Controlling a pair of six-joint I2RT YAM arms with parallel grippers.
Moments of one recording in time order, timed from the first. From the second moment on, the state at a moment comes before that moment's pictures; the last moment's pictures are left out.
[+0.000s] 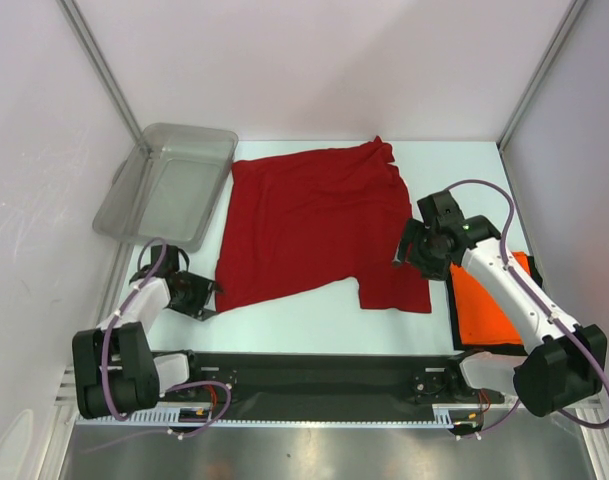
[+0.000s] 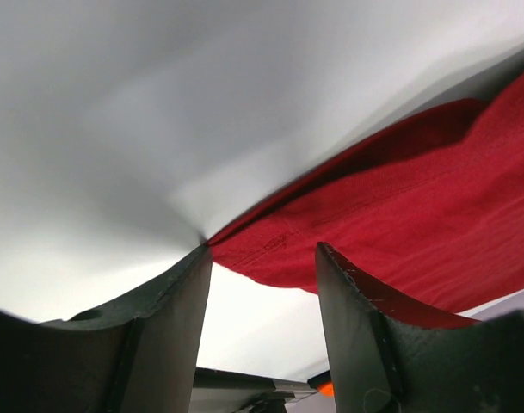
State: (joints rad) left arm 0.17 1.18 0.50 -0.60 0.22 -1.07; right arm 0.34 1.23 1.08 -0.96 0.01 0.68
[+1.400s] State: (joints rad) left arm 0.15 1.19 0.53 -0.62 0.15 -1.00; right arm 0.23 1.28 0.93 -0.90 -0.11 0.67
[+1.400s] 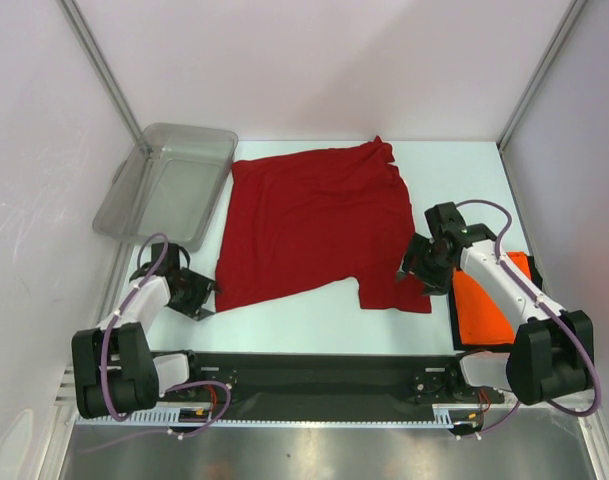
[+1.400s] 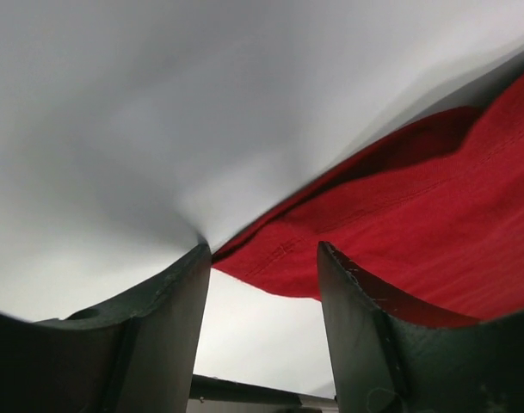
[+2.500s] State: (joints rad) left arm 0.14 1.27 0.57 -0.57 0.16 -0.87; right arm 0.04 1.40 0.77 -0.79 -0.09 0.75
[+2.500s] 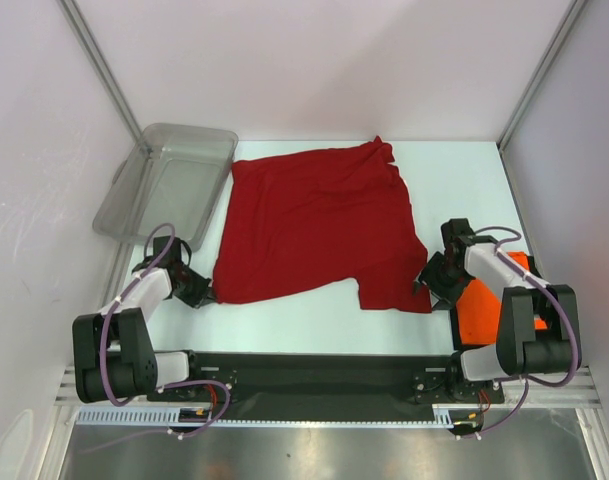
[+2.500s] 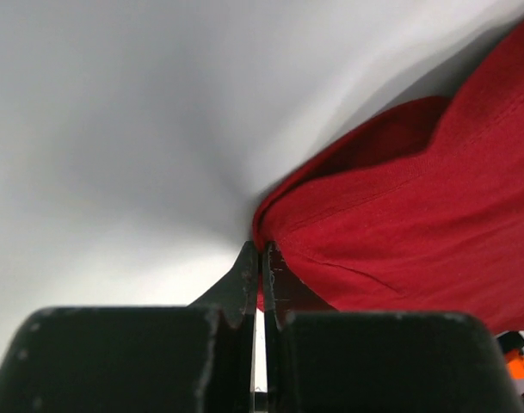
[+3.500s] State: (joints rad) left arm 0.14 1.23 0.58 -0.53 0.22 -0.77; right arm 0.09 1.43 0.77 -0.73 0.04 0.76
